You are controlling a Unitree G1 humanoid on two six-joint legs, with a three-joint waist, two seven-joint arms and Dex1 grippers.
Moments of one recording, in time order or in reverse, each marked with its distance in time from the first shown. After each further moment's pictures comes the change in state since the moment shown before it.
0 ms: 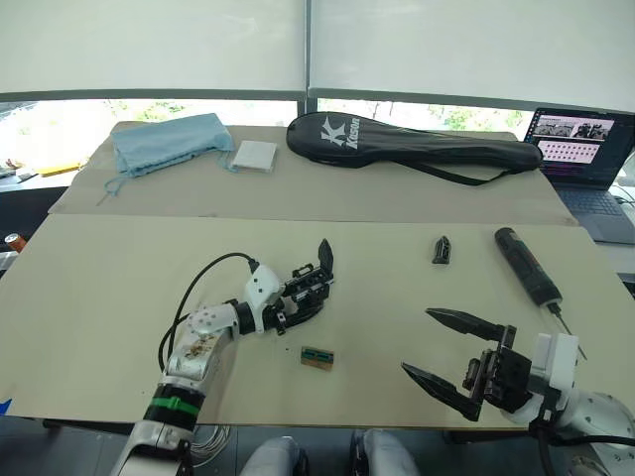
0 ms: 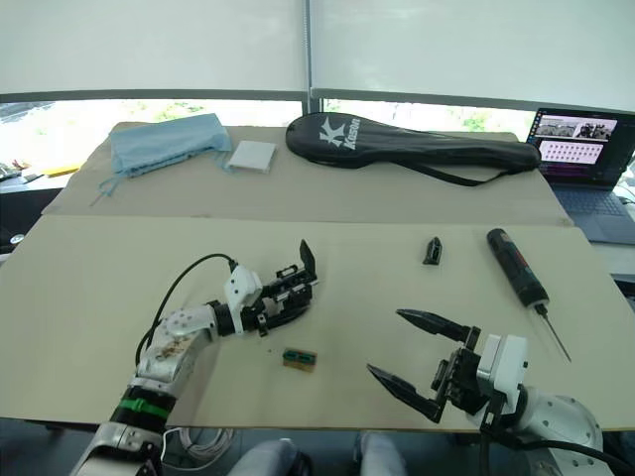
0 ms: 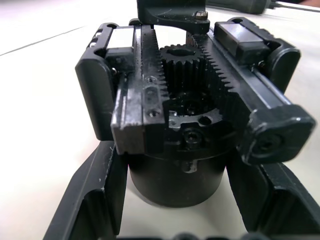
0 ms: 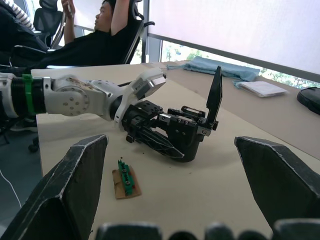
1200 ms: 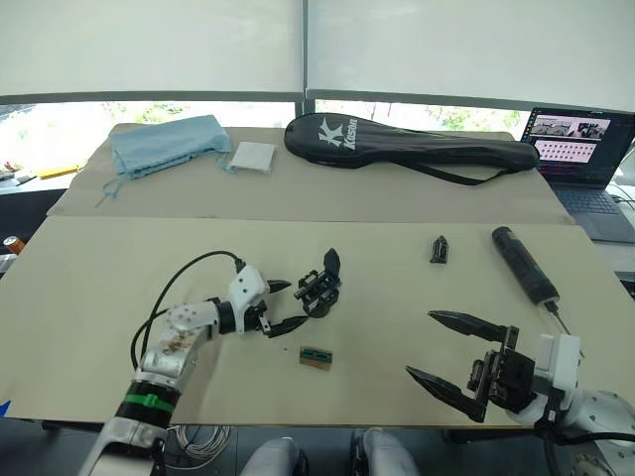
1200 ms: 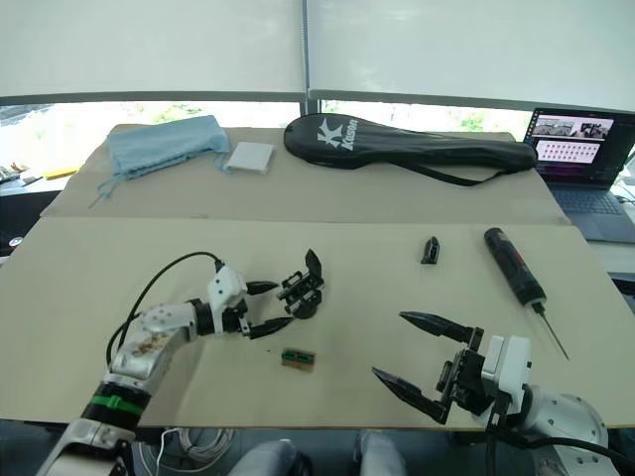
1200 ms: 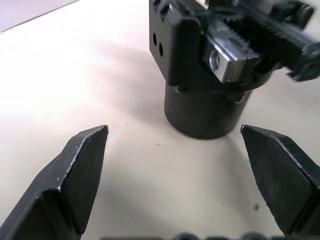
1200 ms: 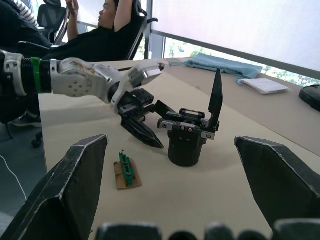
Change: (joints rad) left arm -0.117 0.190 -0.023 0.214 -0.056 -0.132 -0.255; right arm -0.012 0.002 -0.021 0.033 0.000 -0.002 0.060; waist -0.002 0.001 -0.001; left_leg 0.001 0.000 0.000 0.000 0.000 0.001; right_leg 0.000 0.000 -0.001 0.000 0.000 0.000
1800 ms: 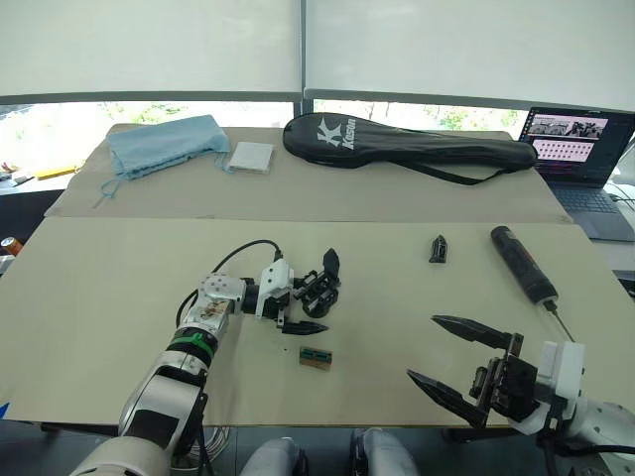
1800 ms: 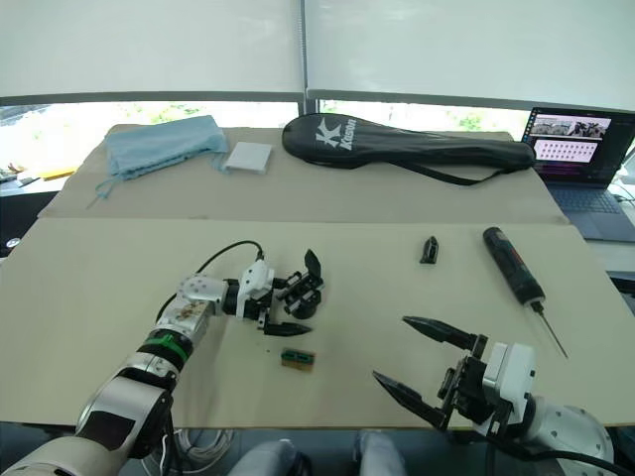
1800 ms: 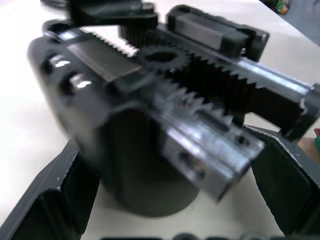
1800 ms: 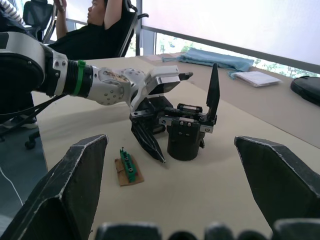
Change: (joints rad) left arm -0.335 -0.175 -0.052 0.632 0.089 -0.370 -0.322; right arm 0.087 0.001 -0.008 -0.061 0.000 0.001 -0.062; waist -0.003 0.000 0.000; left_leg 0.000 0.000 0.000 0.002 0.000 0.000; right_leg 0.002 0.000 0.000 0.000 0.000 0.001
